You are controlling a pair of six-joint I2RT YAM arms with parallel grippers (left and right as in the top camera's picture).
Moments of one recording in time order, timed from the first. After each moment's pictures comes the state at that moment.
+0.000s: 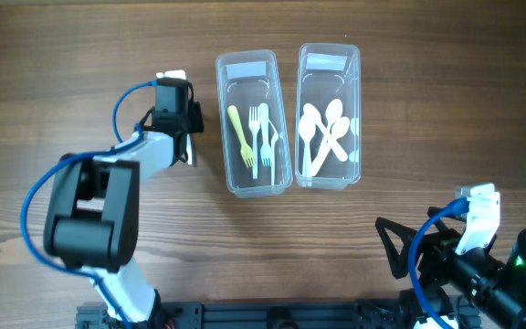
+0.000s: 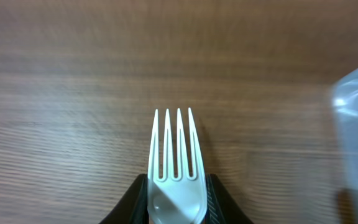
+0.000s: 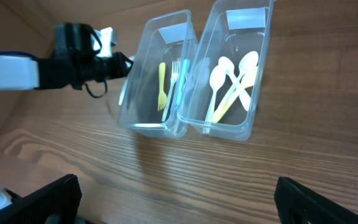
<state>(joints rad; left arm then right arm) -0.16 1.89 0.96 0.10 -0.16 -0.20 0.10 0.56 1.19 -1.28 -0.37 0.21</state>
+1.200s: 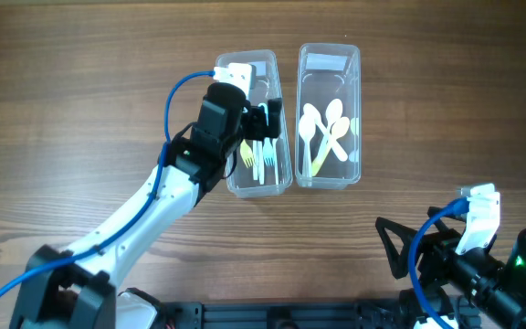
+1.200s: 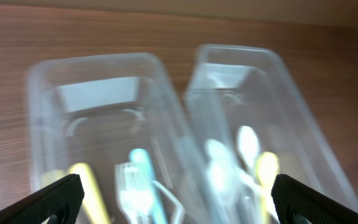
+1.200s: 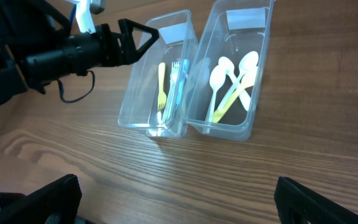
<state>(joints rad) -0.52 1.50 0.96 -0.02 -0.02 -0.36 0.10 0.56 1.19 -1.28 -0.36 0.21</state>
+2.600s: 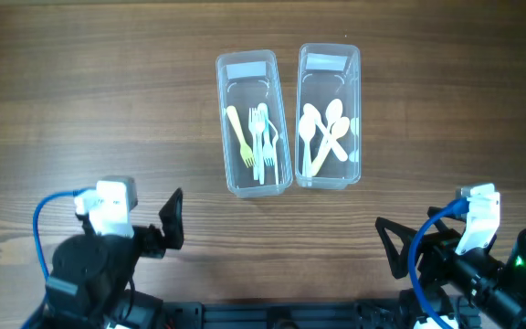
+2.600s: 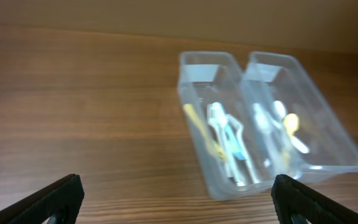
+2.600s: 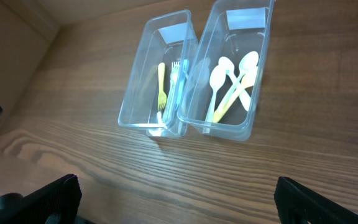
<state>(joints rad) -0.32 0.37 0.78 -0.85 -0.10 -0.24 0.10 0.56 1.19 -1.28 -0.37 0.21</state>
